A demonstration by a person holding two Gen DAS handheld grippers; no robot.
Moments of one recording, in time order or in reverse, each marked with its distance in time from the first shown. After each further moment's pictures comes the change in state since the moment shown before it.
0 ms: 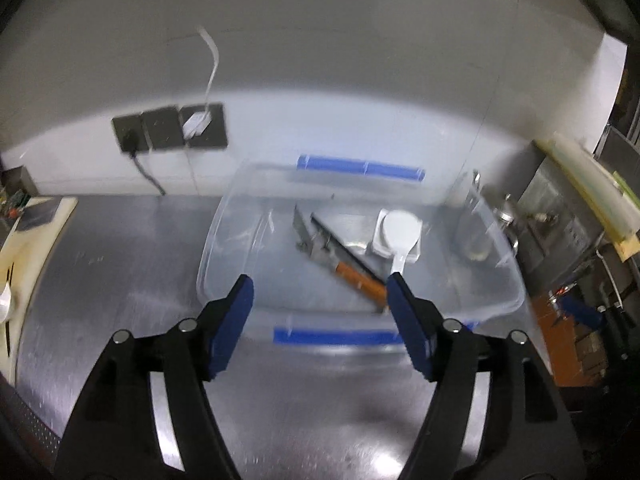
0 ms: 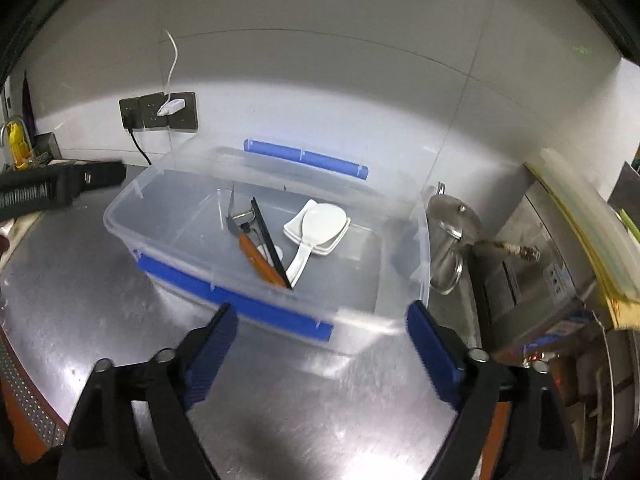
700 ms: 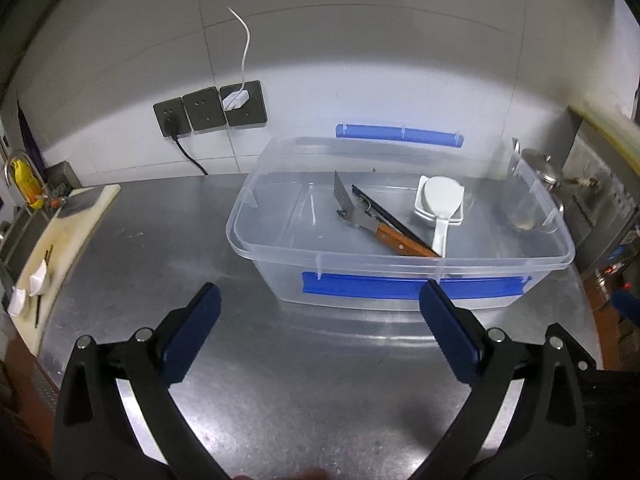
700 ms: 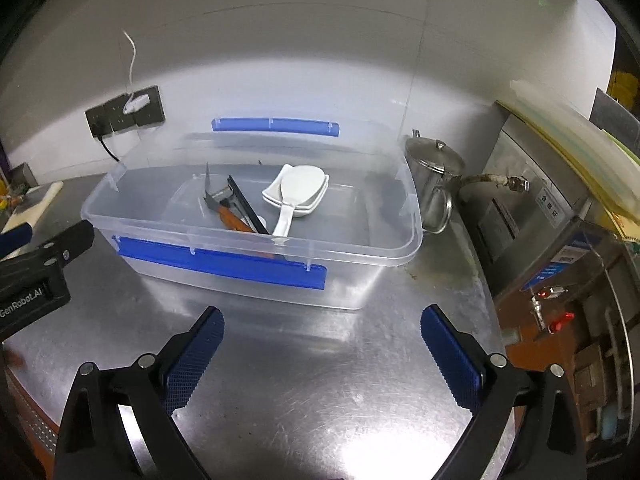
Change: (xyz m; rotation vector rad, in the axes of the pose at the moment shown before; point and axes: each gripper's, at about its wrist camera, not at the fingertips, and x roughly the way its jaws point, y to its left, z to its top) left arm 0.013 -0.015 -0.050 0.035 -0.006 0.195; right arm 0.007 -0.005 -0.034 0.155 0.062 -0.043
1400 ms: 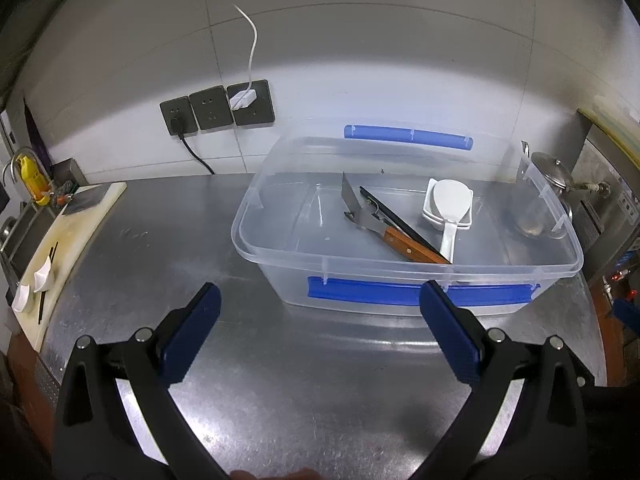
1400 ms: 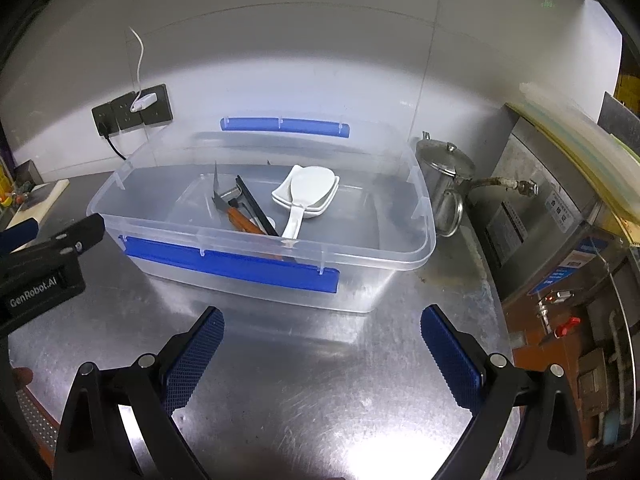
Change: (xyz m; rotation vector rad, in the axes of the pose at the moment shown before) left arm 0.005 0.001 0.000 -0.024 0.000 0.025; right arm 0.001 0.004 0.003 -0.011 -0.001 0.029
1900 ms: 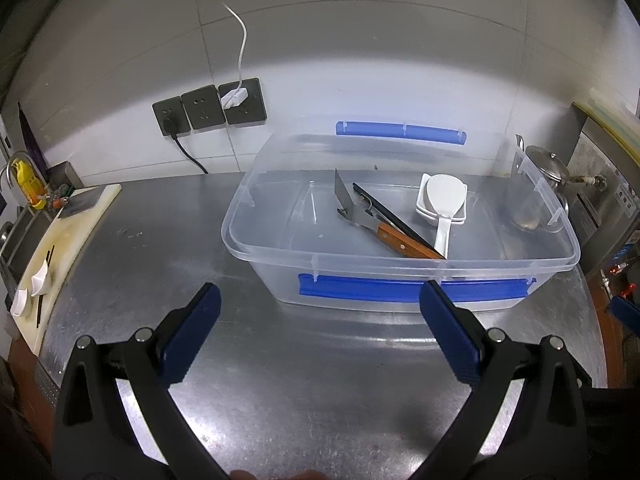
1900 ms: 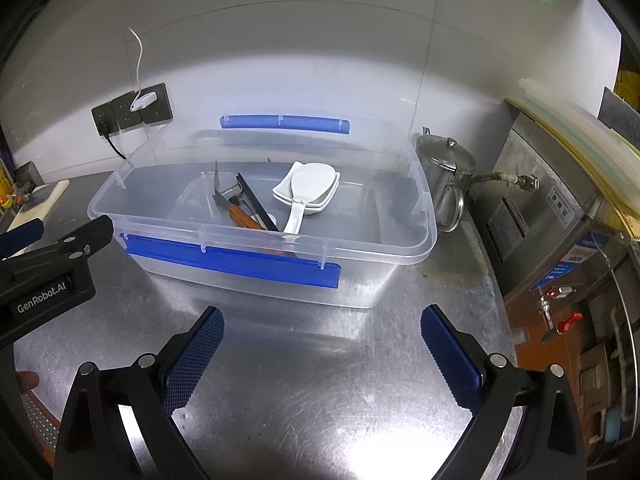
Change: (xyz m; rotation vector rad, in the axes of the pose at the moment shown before) left arm 0.002 -0.008 -0.003 0.020 0.008 -0.011; right arm 0.001 0.000 -0.001 0.006 0.009 0.005
